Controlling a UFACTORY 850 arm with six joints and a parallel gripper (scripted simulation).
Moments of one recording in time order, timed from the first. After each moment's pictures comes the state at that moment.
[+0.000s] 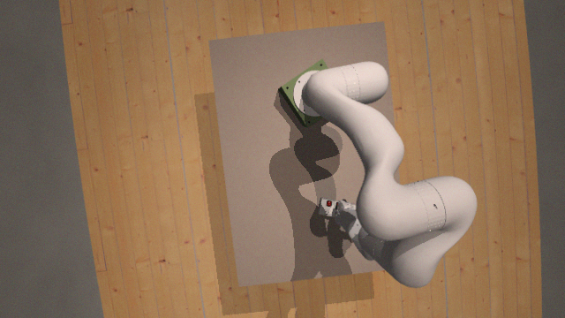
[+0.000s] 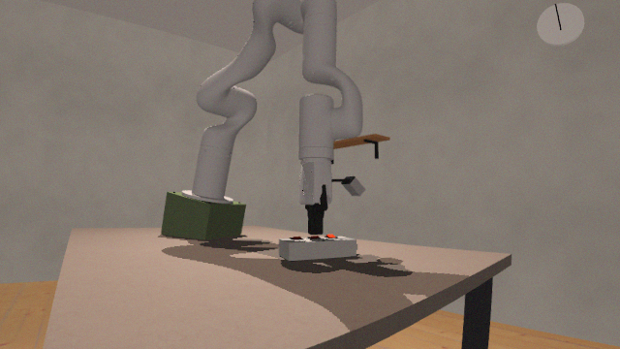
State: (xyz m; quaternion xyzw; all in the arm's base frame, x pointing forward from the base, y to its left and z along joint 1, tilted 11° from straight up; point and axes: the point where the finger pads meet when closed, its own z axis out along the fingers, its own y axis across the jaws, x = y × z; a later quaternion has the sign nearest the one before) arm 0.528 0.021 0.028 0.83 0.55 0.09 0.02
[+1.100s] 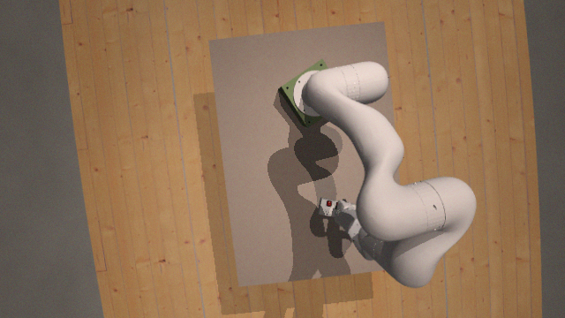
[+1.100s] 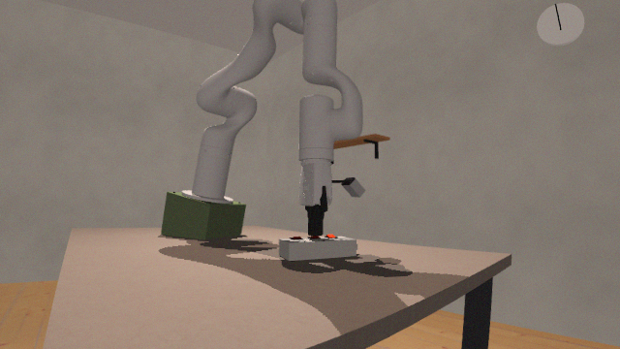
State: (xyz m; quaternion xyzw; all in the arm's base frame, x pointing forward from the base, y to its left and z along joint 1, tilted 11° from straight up) arm 0.529 0.021 0.026 0.83 0.55 0.09 0.02
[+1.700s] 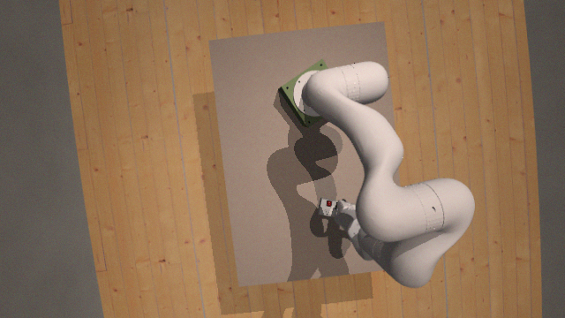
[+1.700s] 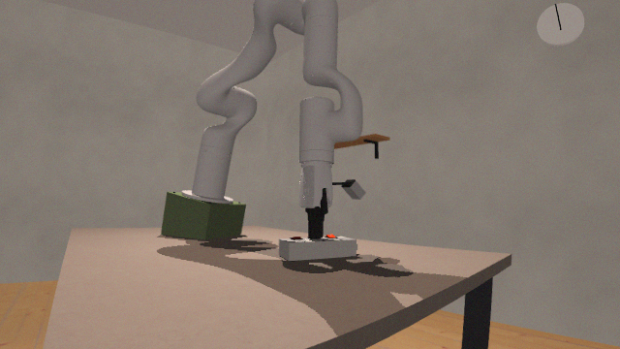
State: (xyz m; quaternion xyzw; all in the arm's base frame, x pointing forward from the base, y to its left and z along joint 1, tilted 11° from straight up) arm 0.530 0.021 0.021 0.83 0.55 0.09 0.02
